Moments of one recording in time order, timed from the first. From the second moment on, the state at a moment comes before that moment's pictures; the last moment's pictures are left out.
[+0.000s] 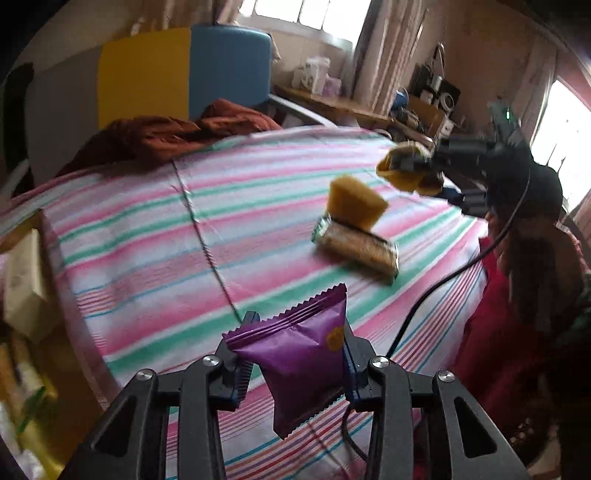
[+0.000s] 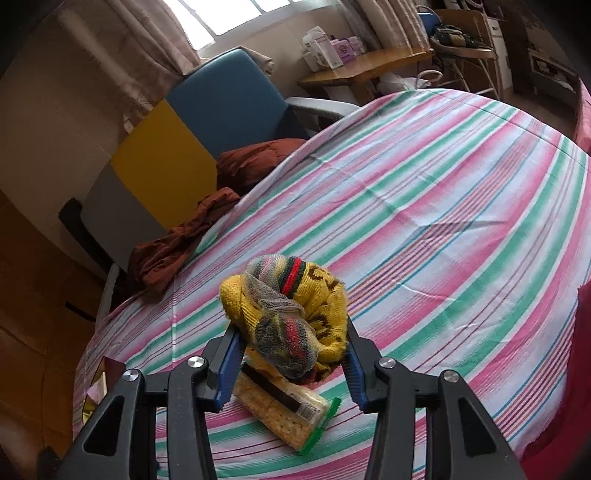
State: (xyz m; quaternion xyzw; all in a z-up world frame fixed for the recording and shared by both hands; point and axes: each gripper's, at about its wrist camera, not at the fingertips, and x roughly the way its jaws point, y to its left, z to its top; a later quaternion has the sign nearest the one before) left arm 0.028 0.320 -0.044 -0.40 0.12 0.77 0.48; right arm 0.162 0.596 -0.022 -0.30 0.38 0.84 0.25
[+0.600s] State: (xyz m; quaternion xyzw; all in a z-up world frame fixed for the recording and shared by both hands) left arm -0.027 0.171 0.007 -0.37 0.01 0.86 0.35; right arm 0.100 0.464 0.010 -0.37 0.26 0.89 0.06
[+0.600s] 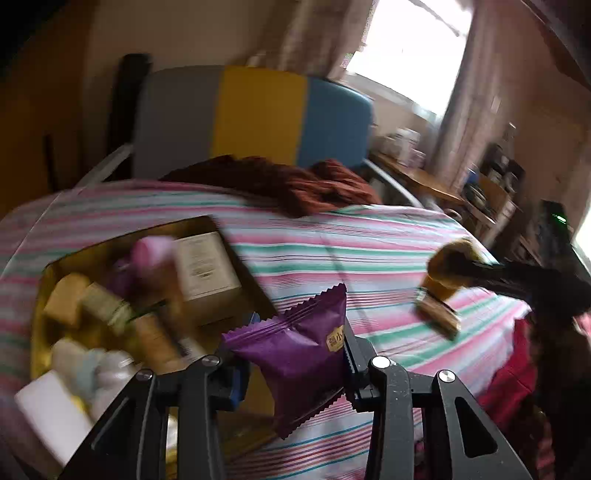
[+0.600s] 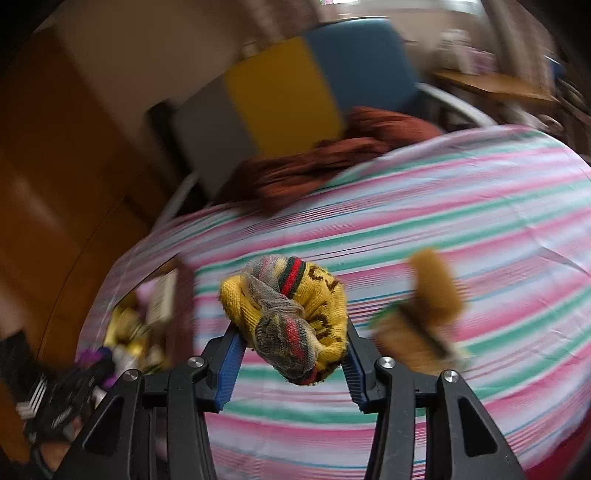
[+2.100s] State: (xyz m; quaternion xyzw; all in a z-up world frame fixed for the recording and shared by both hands) left arm -0.045 0.077 -0.004 -0.38 -0.03 0.90 0.22; right arm 0.030 0.260 -0.030 -0.47 0.11 0.87 -0.08
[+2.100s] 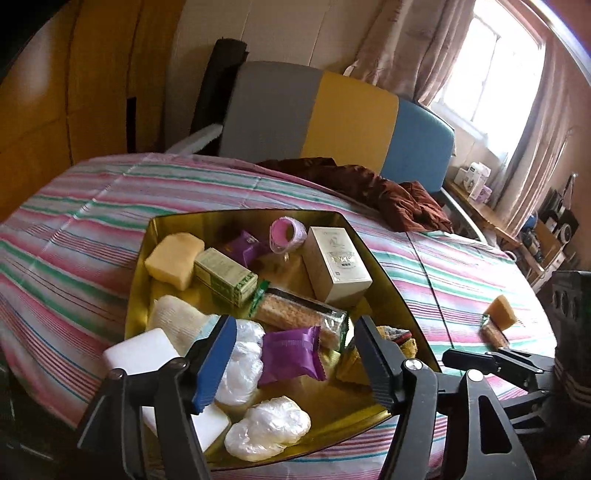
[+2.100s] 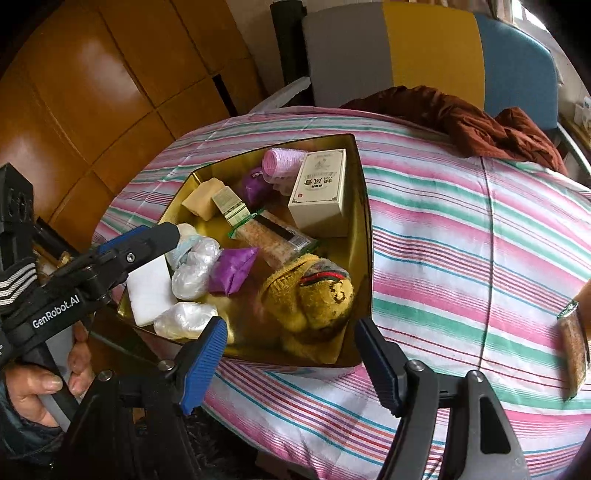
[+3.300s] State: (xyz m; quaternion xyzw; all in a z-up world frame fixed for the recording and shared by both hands) left arm -0.007 0.135 0.013 -0.33 0.09 0.90 0.26; right arm 0.054 0.355 -0.015 -0.45 0.16 0.88 0.06
